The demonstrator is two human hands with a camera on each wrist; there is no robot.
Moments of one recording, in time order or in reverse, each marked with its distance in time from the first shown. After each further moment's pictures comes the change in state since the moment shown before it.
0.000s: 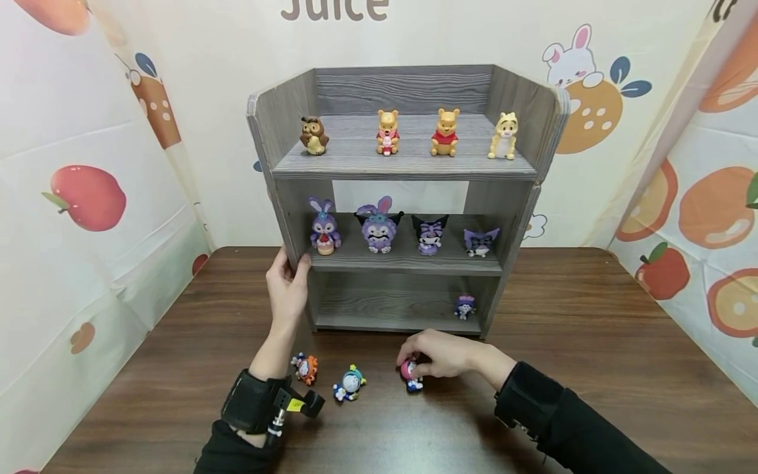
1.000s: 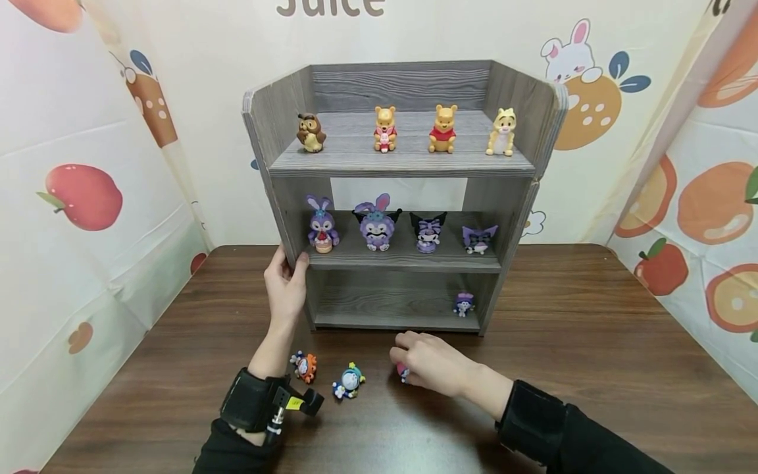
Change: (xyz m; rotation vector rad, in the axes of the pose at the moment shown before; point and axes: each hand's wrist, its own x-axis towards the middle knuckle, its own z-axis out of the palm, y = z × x) left_hand 0.000 0.000 0.001 -0.028 -0.004 -0.016; right_hand 0.002 -0.031 0.016 -0.533 0.275 -0.059
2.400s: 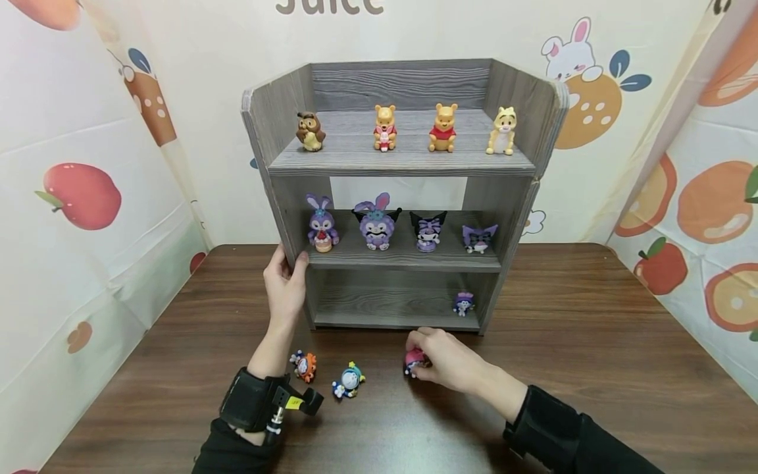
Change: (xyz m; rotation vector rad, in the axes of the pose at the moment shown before) left_hand 0.000 -0.001 0.000 -0.015 -0.001 0.009; right_hand -0.013 0.006 -0.005 0.299 0.049 0.249
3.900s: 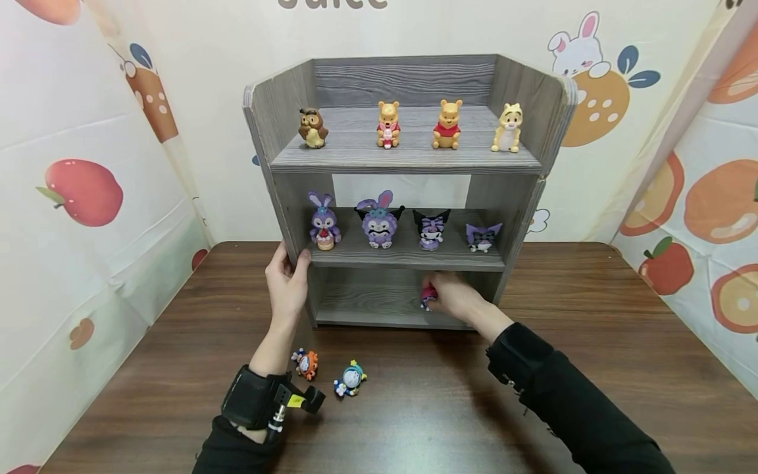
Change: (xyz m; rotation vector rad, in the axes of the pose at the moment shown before) left_hand 0.000 0.001 0.000 0.026 -0.001 0.000; right_hand 0.046 0.071 -0.030 -0.070 0.024 0.204
